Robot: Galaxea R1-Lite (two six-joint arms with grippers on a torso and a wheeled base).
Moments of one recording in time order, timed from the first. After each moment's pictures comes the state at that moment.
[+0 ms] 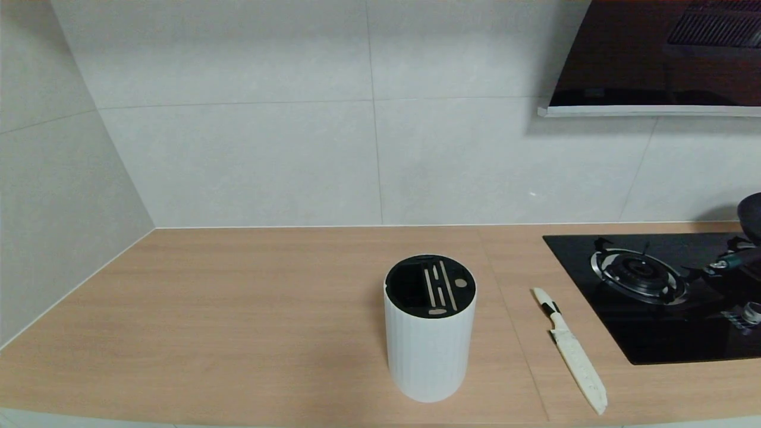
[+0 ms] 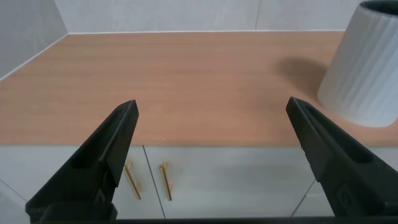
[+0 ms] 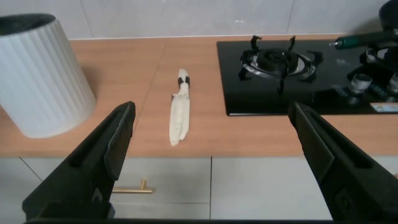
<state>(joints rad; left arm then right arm) 0.00 0.00 0.00 0.00 0.01 0.00 0.00 0.00 0.00 0.00 0.00 0.01</state>
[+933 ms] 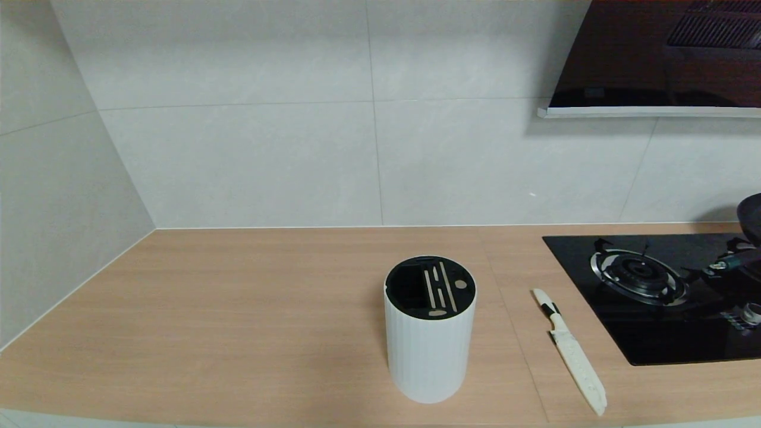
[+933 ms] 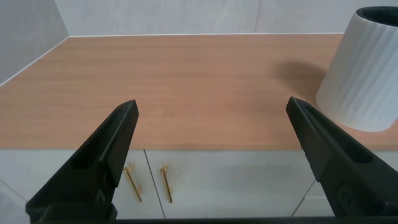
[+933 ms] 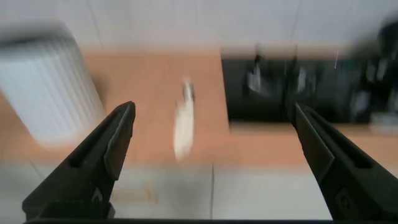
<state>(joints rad) 0.00 0.00 0.00 0.00 0.01 0.00 0.01 0.05 -0.14 0.02 0.04 0.00</state>
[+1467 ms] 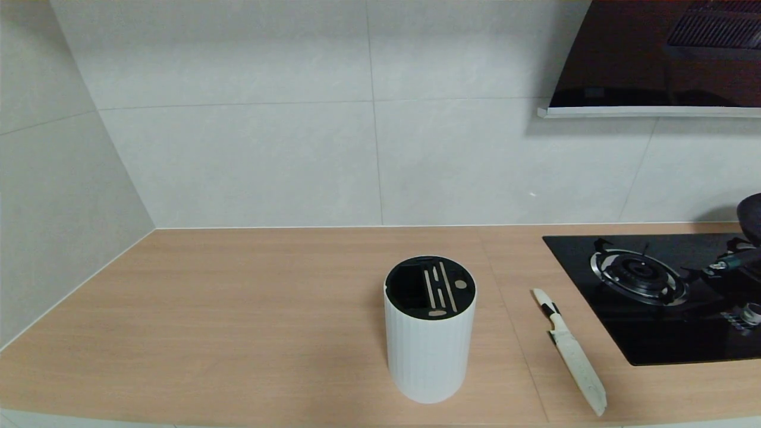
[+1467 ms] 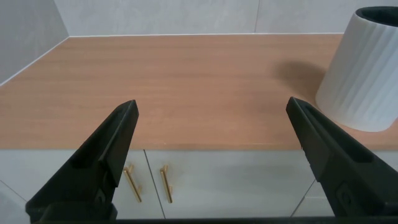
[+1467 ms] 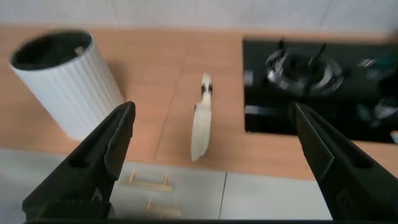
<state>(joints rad) 0.00 0.00 0.00 0.00 0.01 0.00 0.04 0.66 -0.41 0.00 0.09 0.01</state>
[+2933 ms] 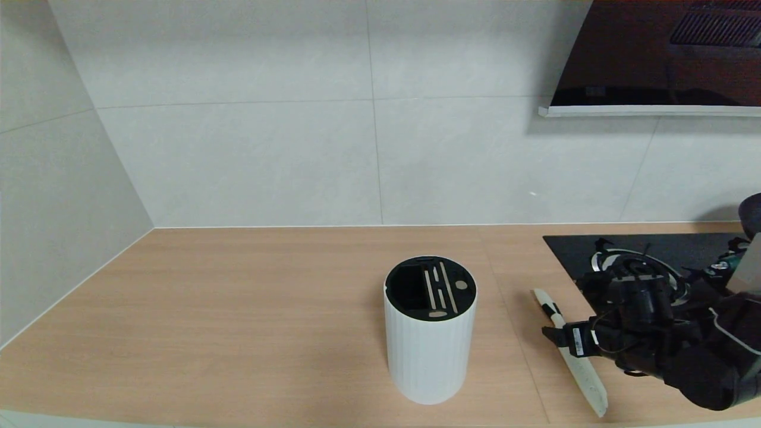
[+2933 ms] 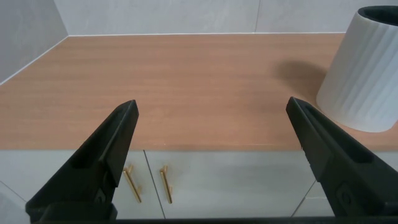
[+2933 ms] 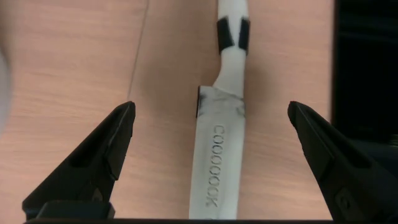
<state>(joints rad) 0.00 0.00 0.00 0.00 0.01 0.00 0.19 2.10 -0.50 -0.96 -0.08 0.03</state>
